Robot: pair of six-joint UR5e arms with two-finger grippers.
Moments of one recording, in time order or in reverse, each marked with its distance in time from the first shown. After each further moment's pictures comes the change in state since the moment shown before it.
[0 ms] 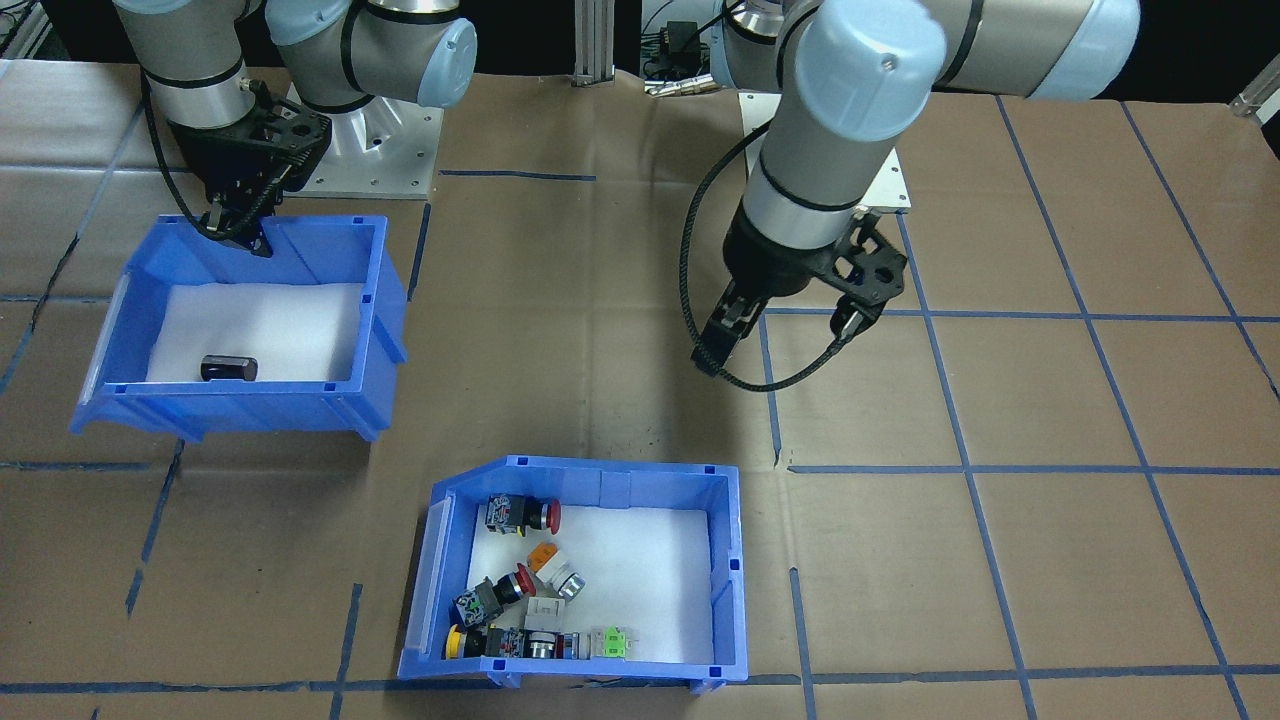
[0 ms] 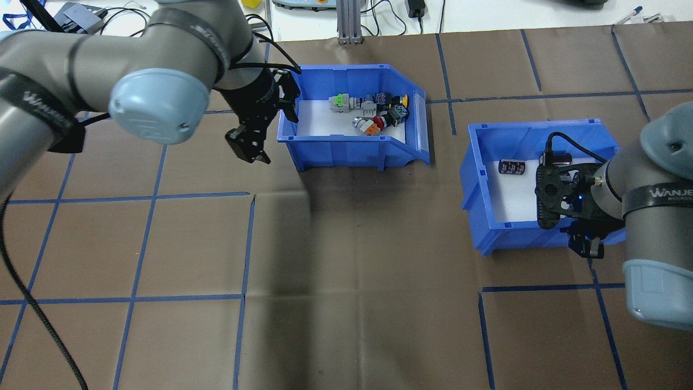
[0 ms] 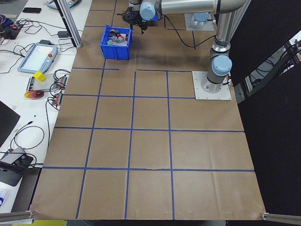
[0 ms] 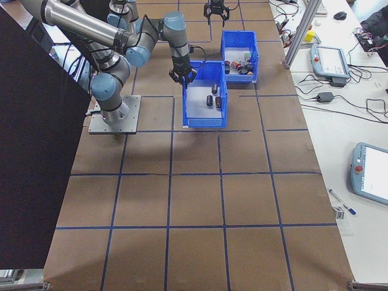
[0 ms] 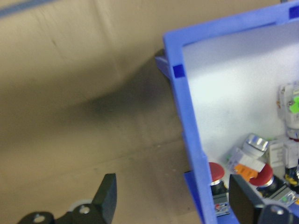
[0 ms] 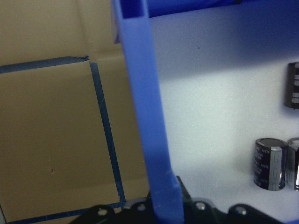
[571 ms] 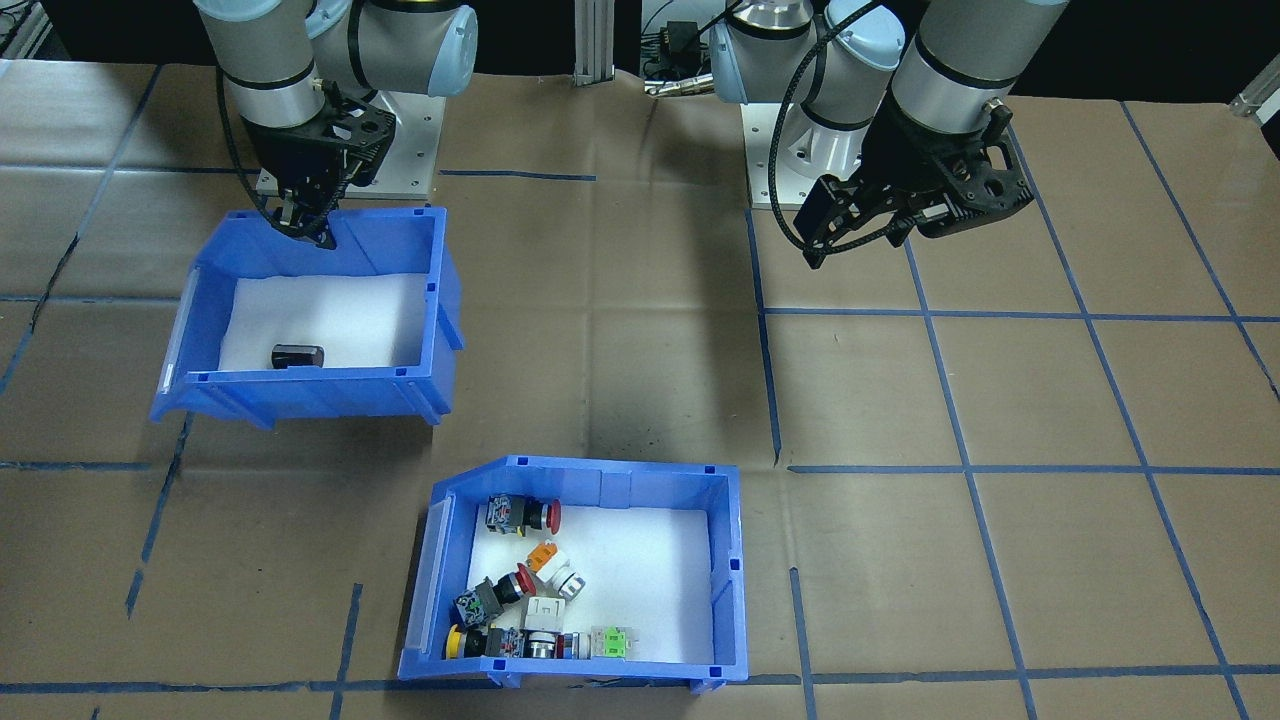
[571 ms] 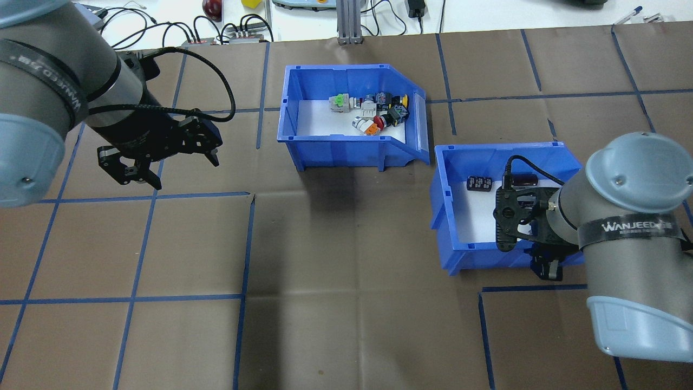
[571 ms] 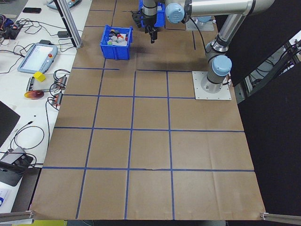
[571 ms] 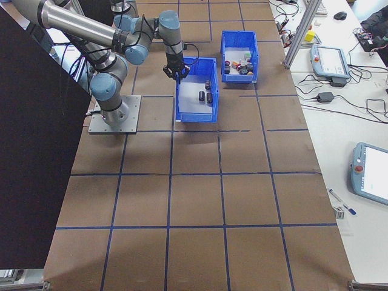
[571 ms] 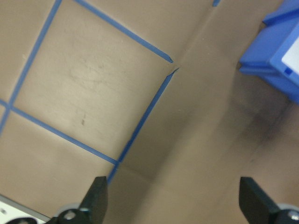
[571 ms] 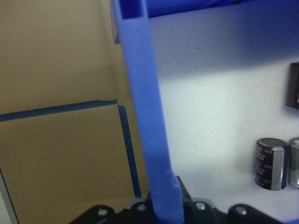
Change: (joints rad) left arm 0.186 0.239 -0.161 -0.068 0.052 0.900; right arm 0.175 -0.006 0.032 0.006 0.006 0.174
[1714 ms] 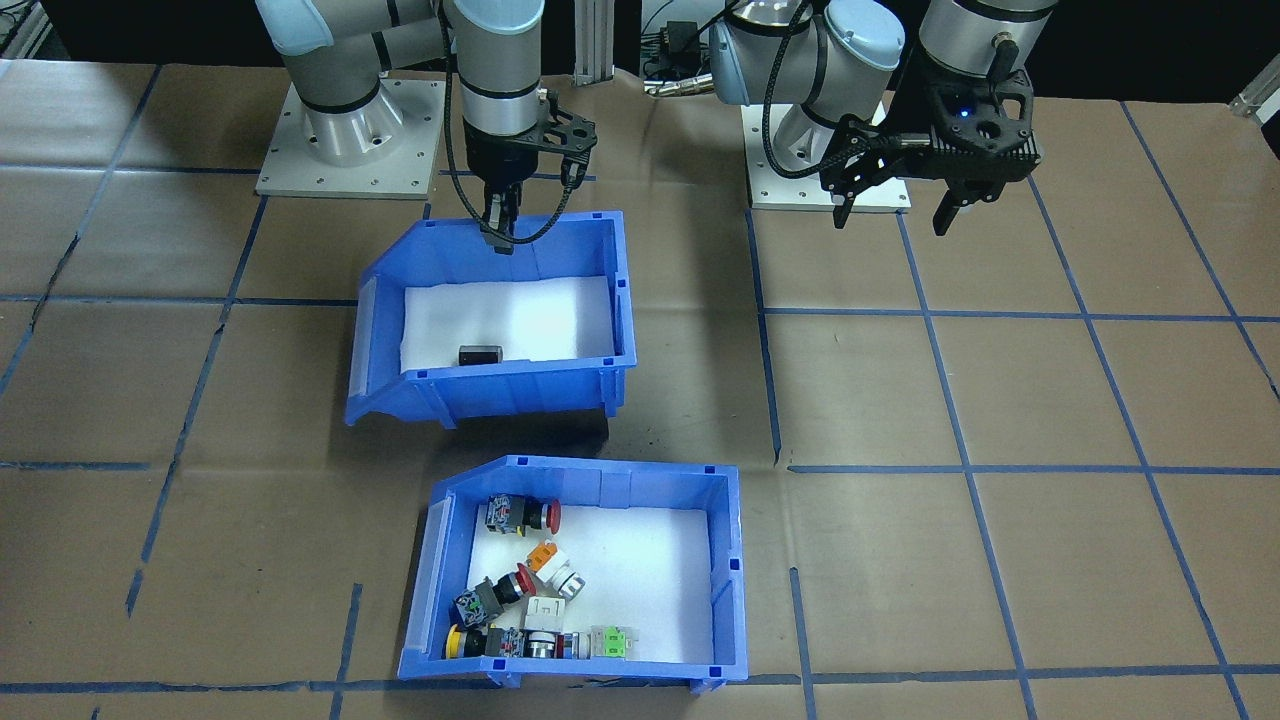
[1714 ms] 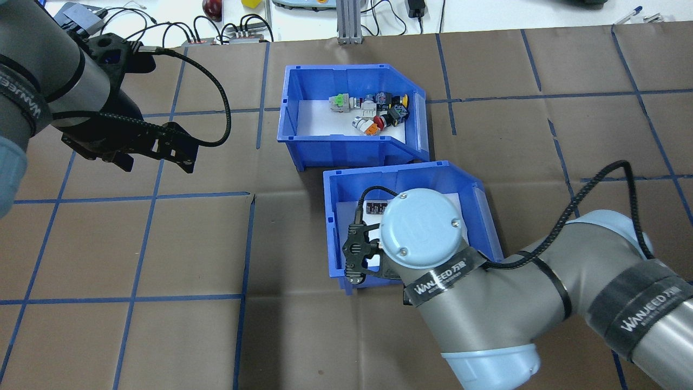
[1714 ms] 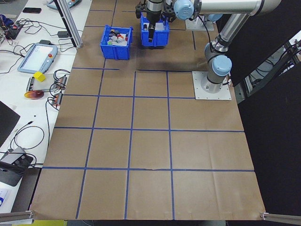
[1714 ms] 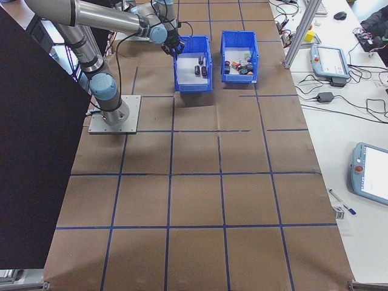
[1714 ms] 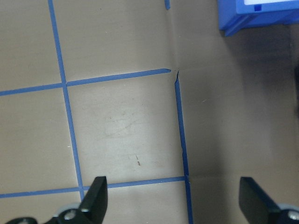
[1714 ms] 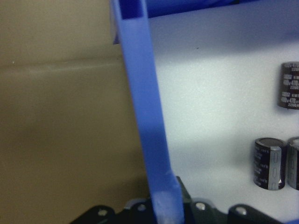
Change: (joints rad) left arm 0.000 0.052 0.017 0.000 0.043 0.291; right arm 0.547 0.278 -0.120 -0.134 -0.069 0.494
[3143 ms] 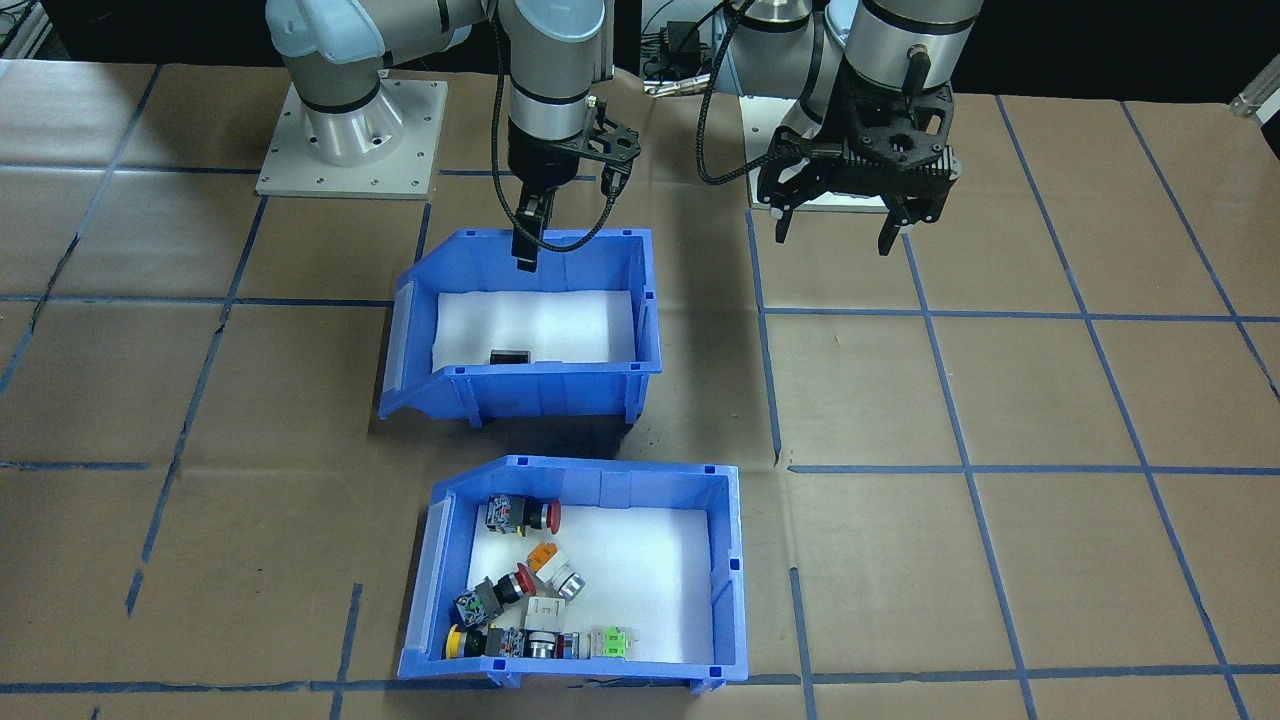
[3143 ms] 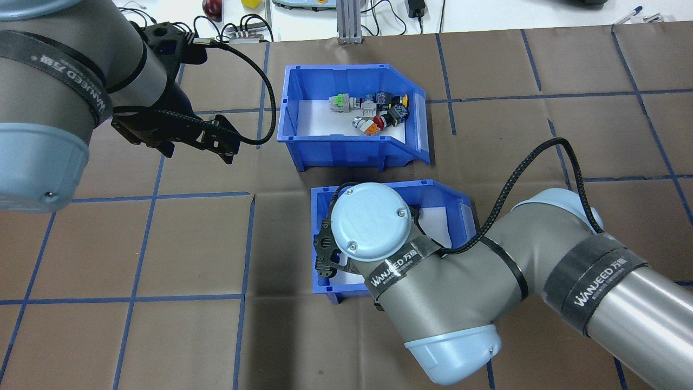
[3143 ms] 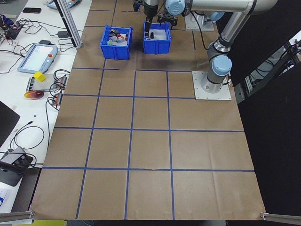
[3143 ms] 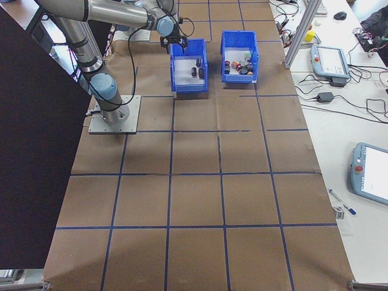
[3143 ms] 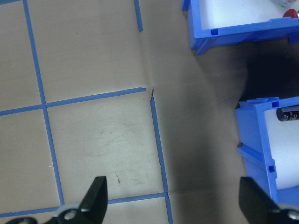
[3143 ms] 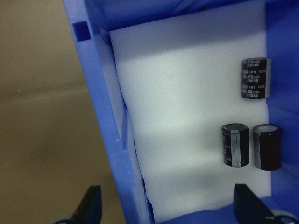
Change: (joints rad) left arm -0.119 -0.062 0.026 0.057 0.011 -0.031; right arm 0.056 0.053 -0.111 0.112 -0.021 0.130
